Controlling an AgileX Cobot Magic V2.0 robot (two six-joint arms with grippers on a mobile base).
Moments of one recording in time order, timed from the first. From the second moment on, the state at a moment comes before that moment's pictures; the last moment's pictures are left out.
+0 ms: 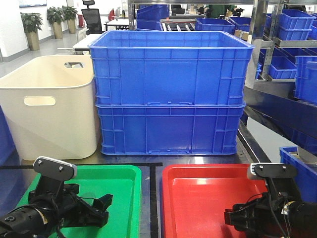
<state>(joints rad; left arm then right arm) -0.39 1.55 -0.78 0.05 -0.25 -0.08 0.20 1.47 -0.81 0.27 0.18 -0.13</state>
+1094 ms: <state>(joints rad) -0.39 0.83 -0.78 0.05 0.33 -0.08 0.20 0.97 -0.82 0.25 0.40 -0.13</state>
